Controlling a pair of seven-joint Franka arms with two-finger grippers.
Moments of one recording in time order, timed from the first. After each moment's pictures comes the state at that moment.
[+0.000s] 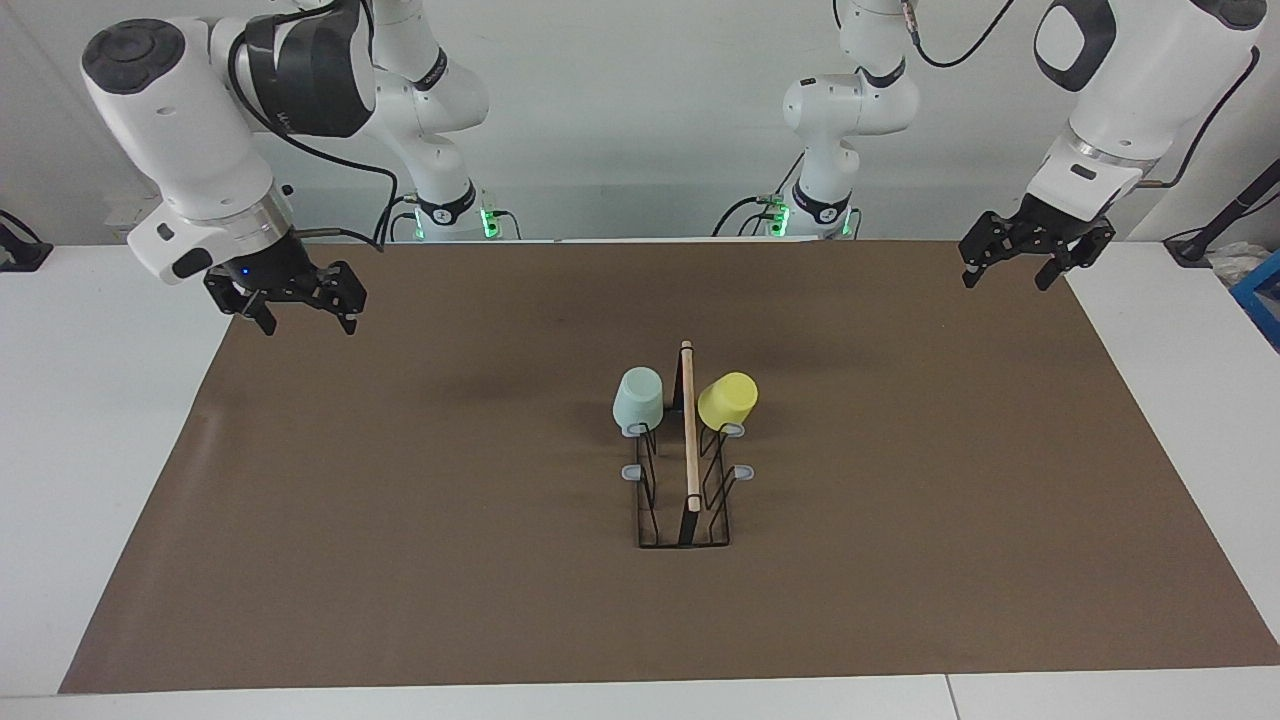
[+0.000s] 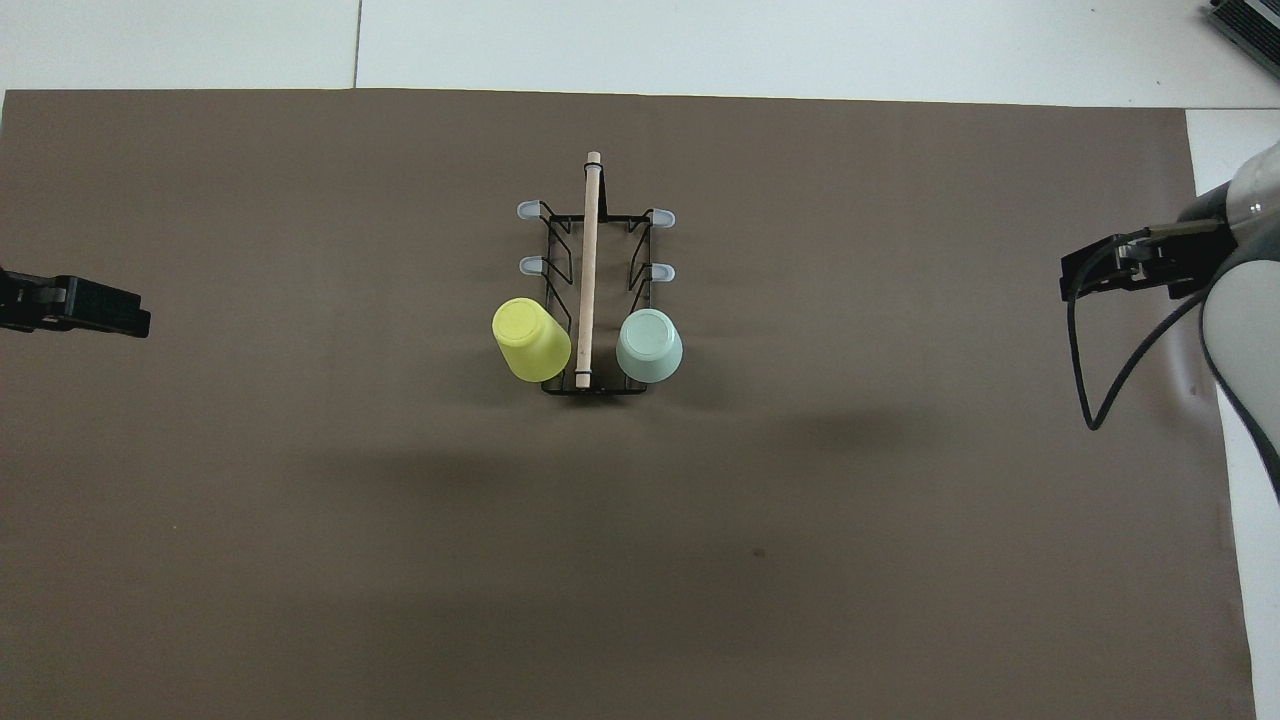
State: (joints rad) left arm -0.06 -0.02 0.04 -1.64 -0.02 1.63 0.10; right arm 0.15 0.12 -0.17 -1.53 -0.02 1.64 -0.03
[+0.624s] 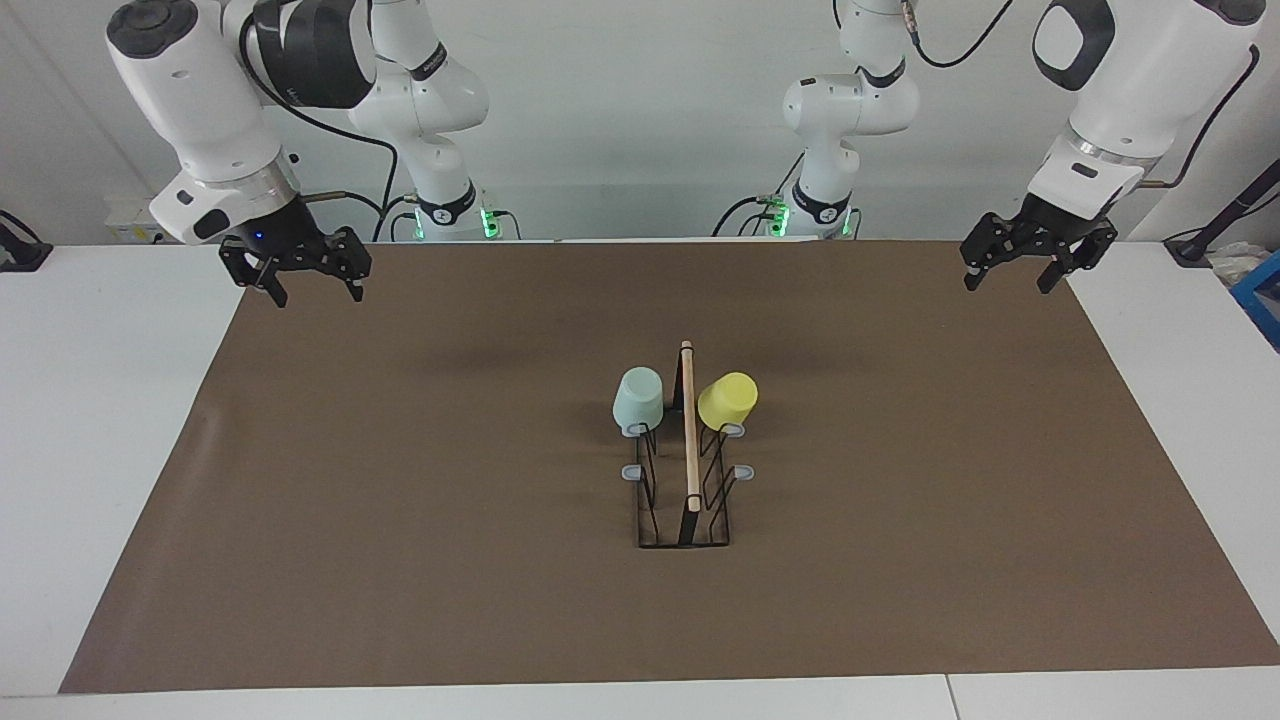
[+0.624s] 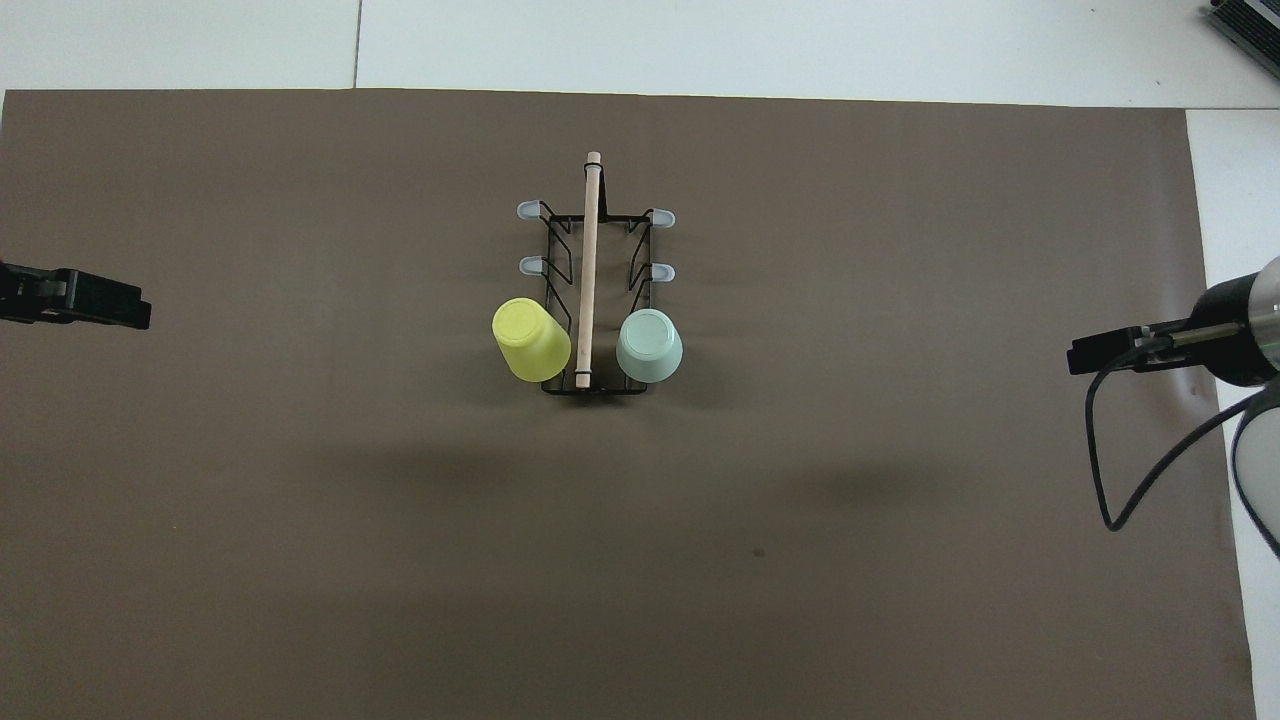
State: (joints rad) left arm -0.06 -0.02 0.04 -1.64 -0.02 1.66 0.10; right arm 0.15 -0.10 -0.17 -1.83 -0.01 1.74 -0.09
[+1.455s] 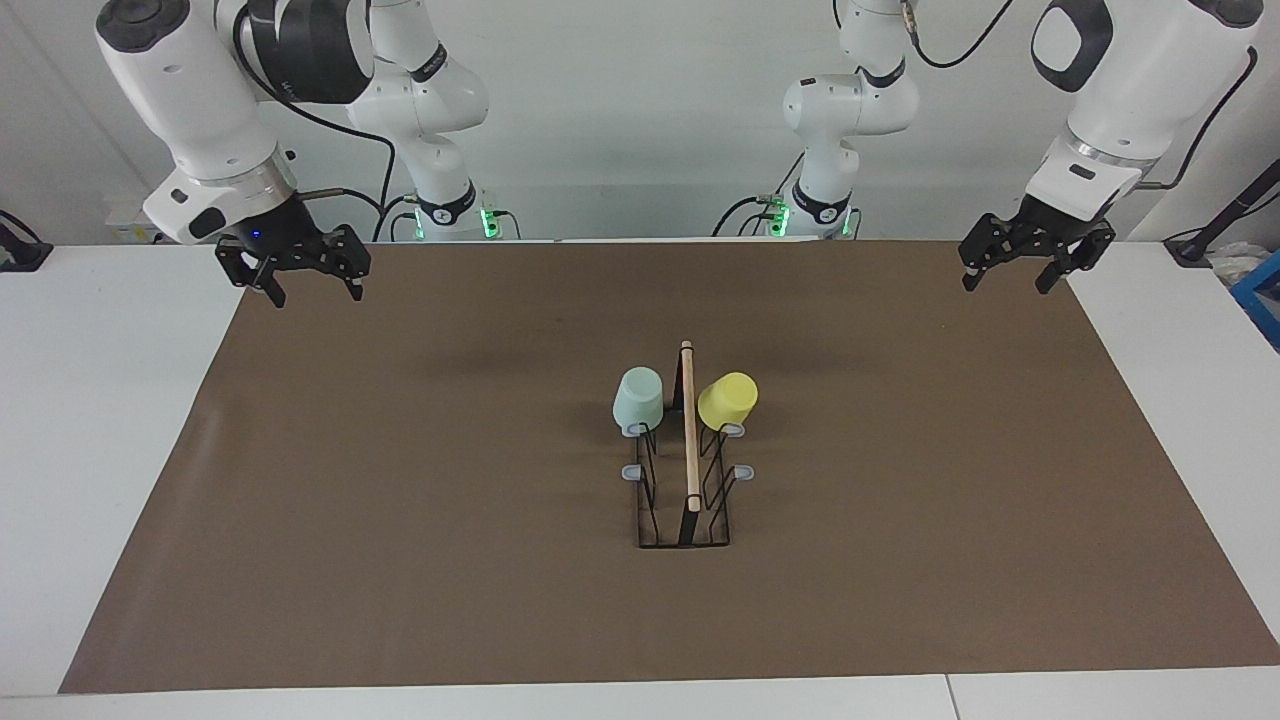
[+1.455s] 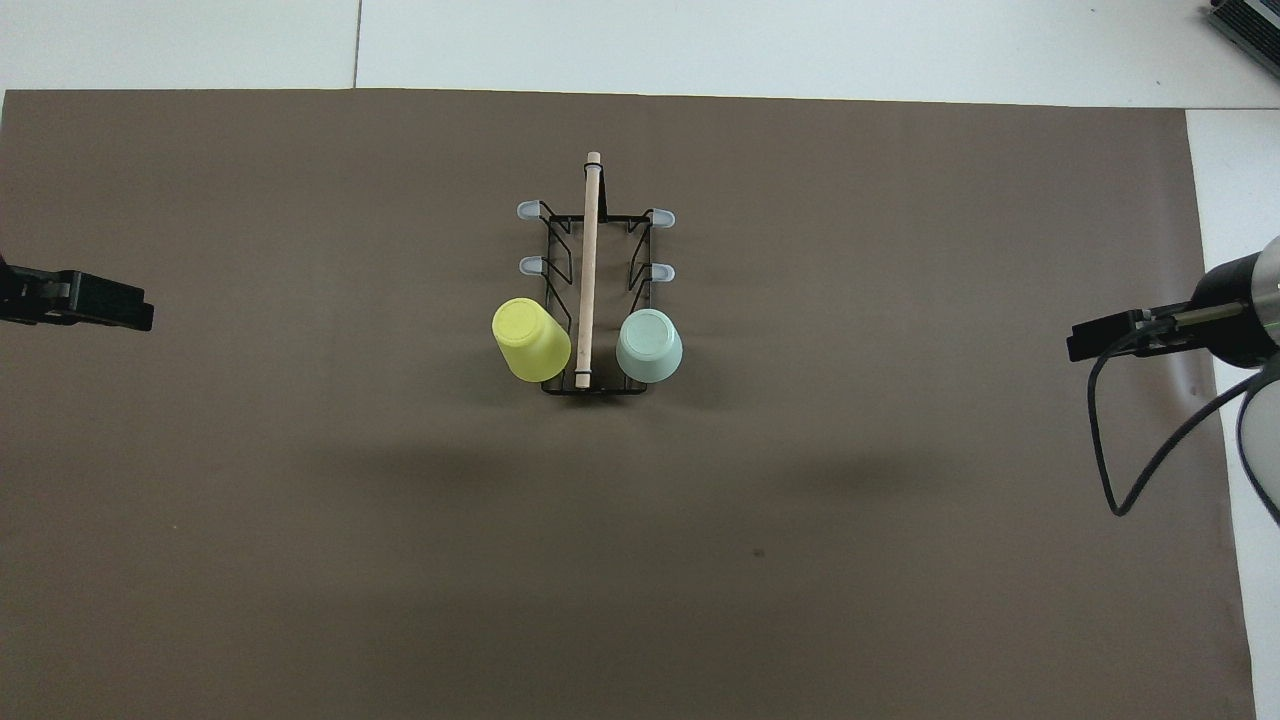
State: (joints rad) left arm -0.06 -0.02 0.04 -1.64 -0.02 1.66 0.10; right arm 0.15 -0.05 -0.17 -1.75 0.00 1.70 -0.10
